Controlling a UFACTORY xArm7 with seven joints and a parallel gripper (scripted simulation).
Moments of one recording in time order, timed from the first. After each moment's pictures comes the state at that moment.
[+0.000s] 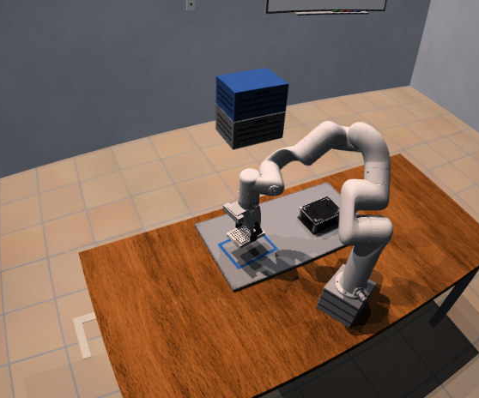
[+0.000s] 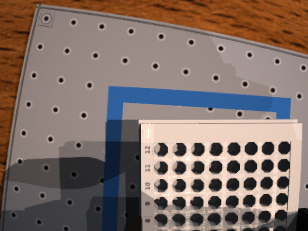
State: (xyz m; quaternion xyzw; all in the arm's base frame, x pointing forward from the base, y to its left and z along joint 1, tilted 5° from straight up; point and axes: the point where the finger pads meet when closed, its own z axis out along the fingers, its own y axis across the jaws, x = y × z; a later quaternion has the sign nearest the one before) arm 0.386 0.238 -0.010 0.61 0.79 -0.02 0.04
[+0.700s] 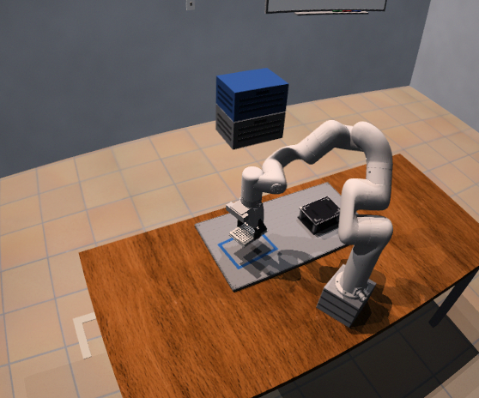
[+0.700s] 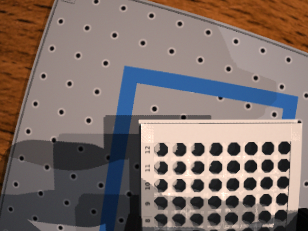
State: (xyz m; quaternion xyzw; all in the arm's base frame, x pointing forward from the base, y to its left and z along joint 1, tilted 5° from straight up) arm 0.387 0.228 -0.002 0.57 0.82 -0.02 0.04
